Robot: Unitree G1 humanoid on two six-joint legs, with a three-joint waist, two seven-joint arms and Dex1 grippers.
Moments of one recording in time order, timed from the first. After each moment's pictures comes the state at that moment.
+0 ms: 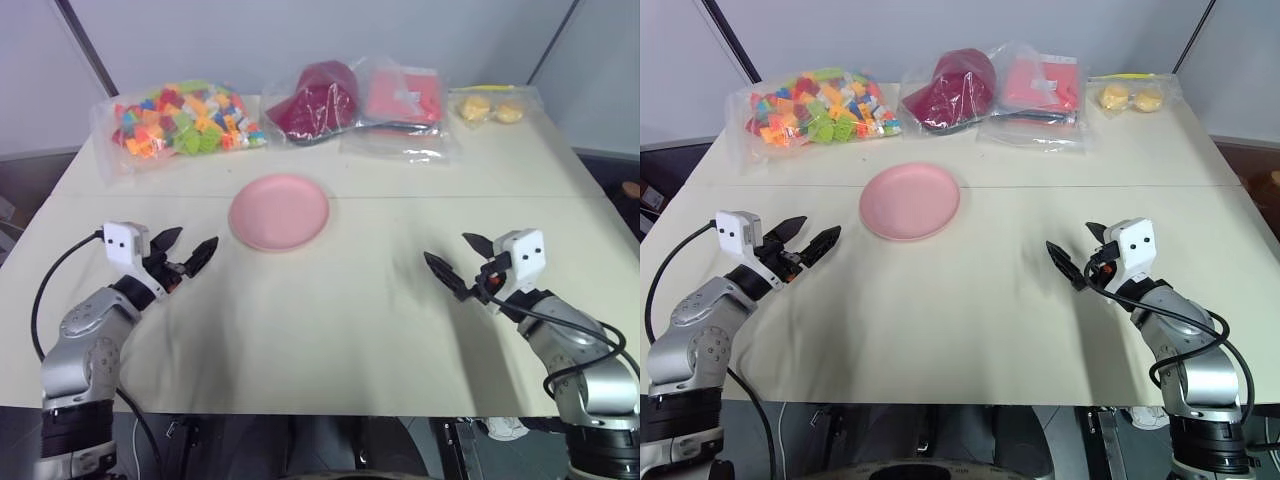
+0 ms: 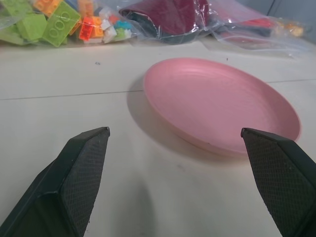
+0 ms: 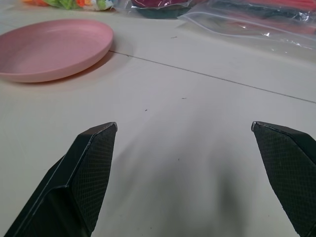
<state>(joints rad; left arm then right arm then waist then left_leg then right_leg) -0.13 0.48 0.34 -0.09 -0.53 0.40 -0.61 -0.02 -0.53 -0.25 -0.30 0.42 0.40 0.55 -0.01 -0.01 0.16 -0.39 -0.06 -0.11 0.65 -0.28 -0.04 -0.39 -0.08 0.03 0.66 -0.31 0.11</state>
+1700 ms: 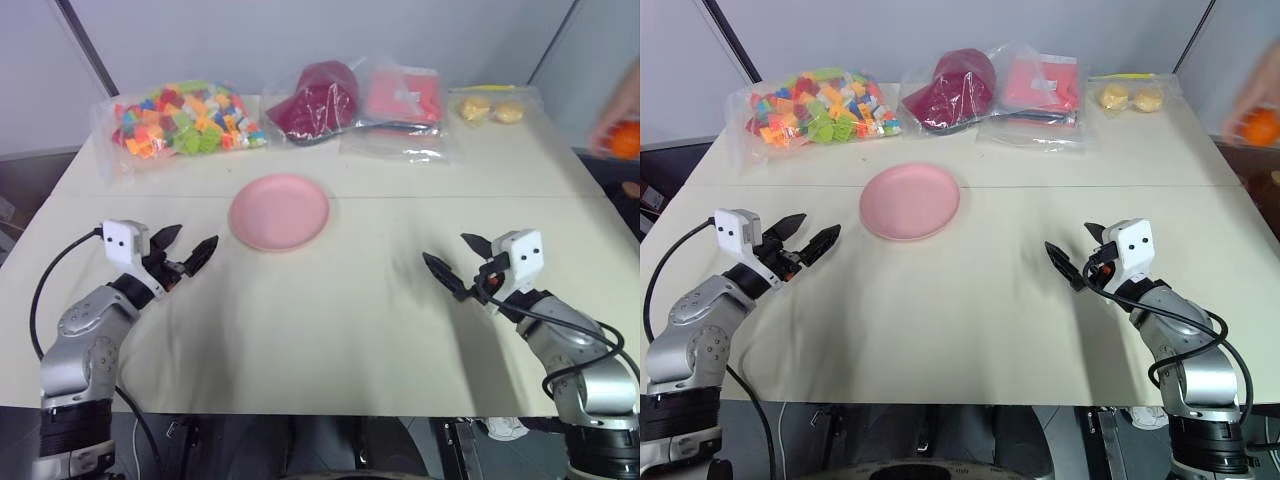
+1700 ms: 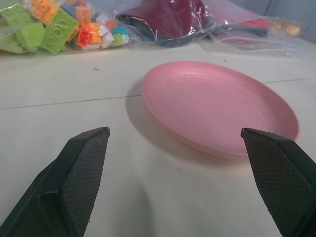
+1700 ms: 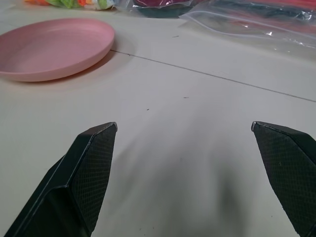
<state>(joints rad) -0.13 0.49 0.34 -0.09 -0.52 0.38 -0.62 -0.02 -0.53 -0.24 -0.30 0.41 0.40 0.54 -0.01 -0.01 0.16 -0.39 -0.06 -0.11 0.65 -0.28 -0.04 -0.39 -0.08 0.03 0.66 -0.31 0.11</state>
